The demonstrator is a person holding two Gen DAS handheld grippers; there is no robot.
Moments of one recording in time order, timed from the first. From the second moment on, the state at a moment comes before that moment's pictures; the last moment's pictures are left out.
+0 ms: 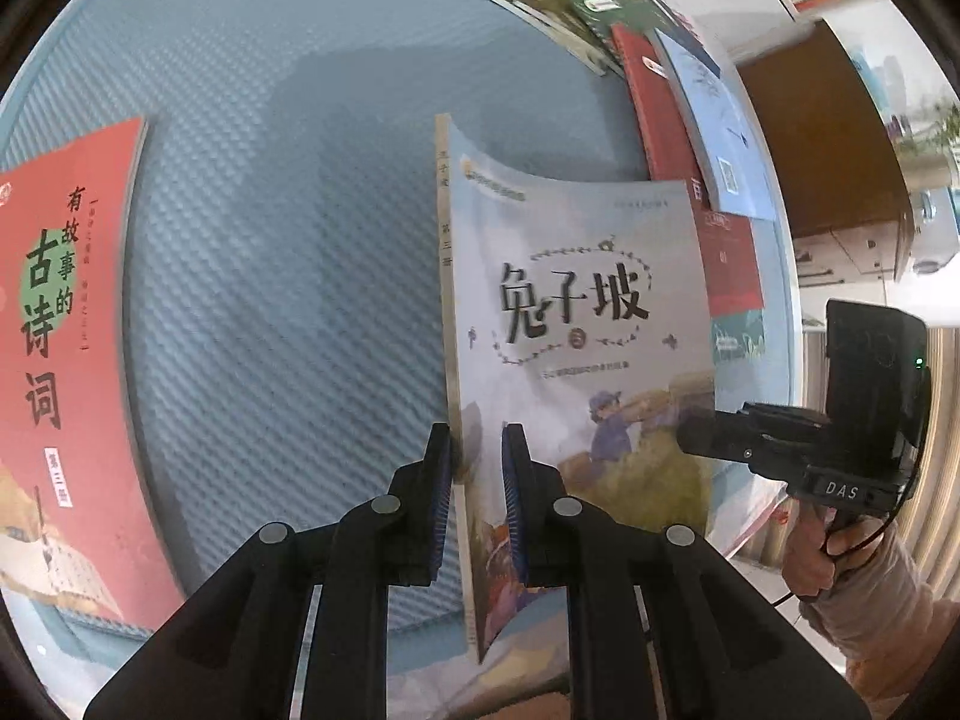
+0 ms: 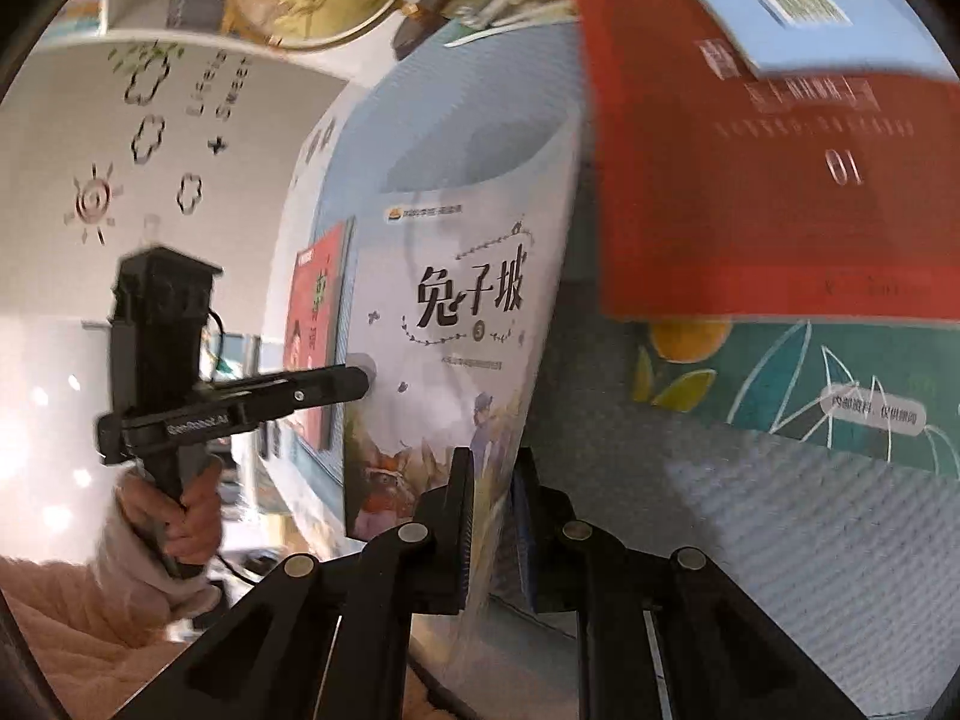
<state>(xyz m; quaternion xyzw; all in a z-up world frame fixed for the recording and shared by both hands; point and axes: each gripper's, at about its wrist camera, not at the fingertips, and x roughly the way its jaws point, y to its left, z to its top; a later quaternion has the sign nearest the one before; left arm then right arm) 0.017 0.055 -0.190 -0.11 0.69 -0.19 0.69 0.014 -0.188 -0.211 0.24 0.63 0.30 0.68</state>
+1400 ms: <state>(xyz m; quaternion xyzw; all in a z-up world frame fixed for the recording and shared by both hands) 0.002 0.073 -0.146 -0.06 0.68 -0.18 0.71 0.000 -0.171 -0.187 0.23 0.62 0.28 0.69</state>
